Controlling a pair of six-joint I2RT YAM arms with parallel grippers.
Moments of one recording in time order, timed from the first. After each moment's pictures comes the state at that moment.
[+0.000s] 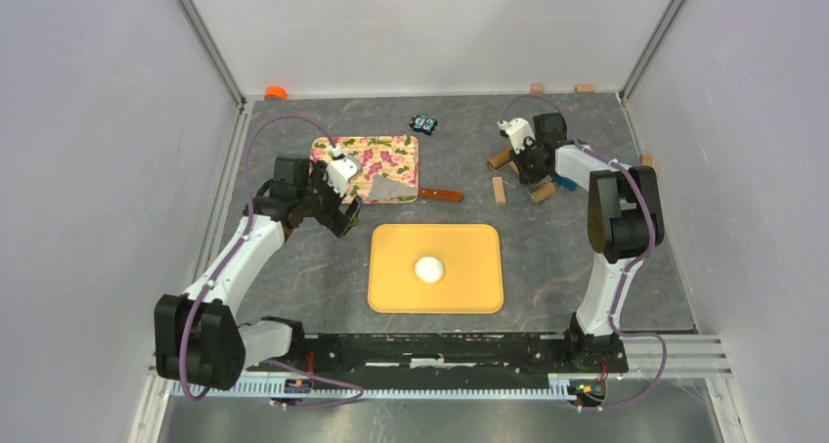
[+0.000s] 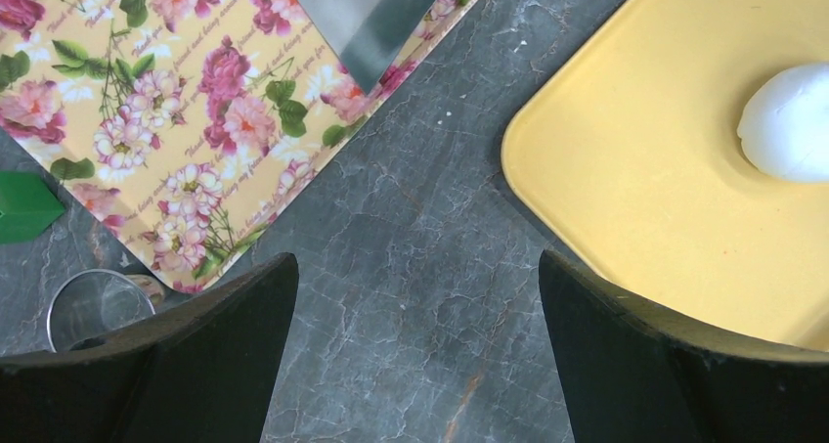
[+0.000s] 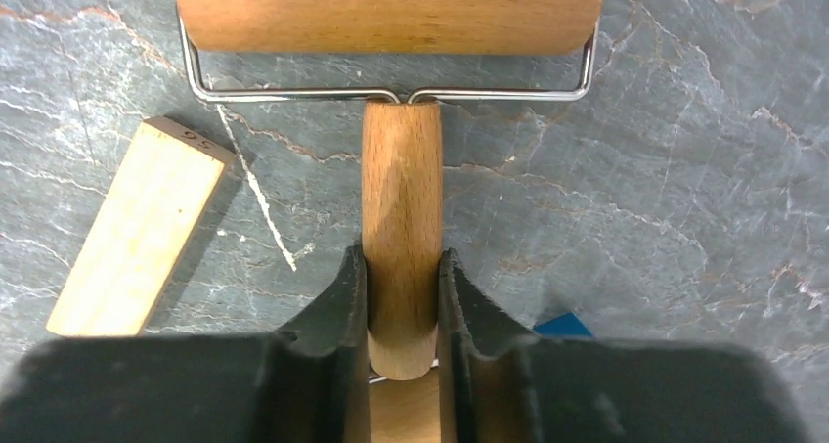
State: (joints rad) left arm -0.17 1.21 0.83 -0.43 0.41 0.52; right arm 0.11 1.97 1.29 -0.34 -0.12 -0.53
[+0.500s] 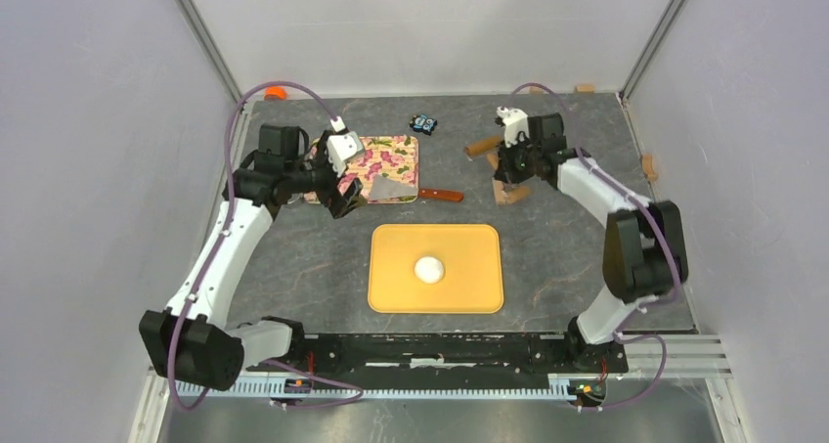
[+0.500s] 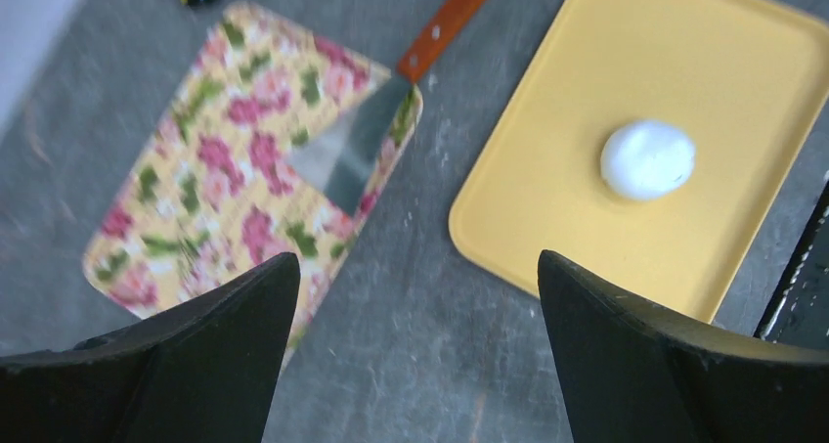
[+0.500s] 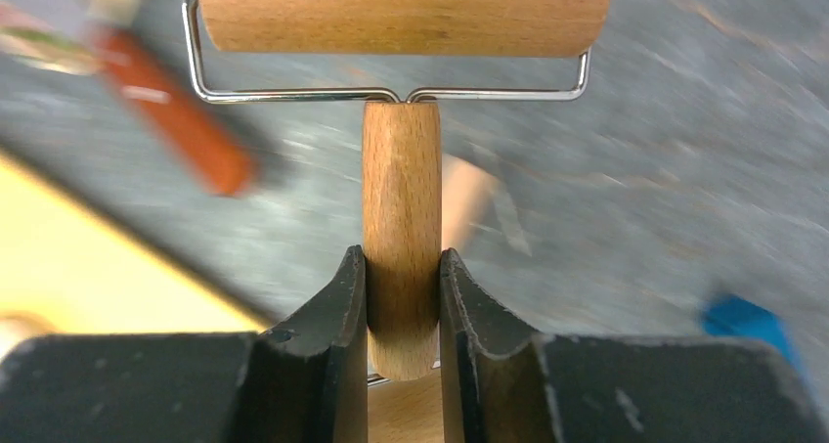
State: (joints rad) left arm -0.20 1.21 1.11 -0.68 0.59 0.64; right arm 0.17 1.75 1.21 -0.34 -0.24 -0.24
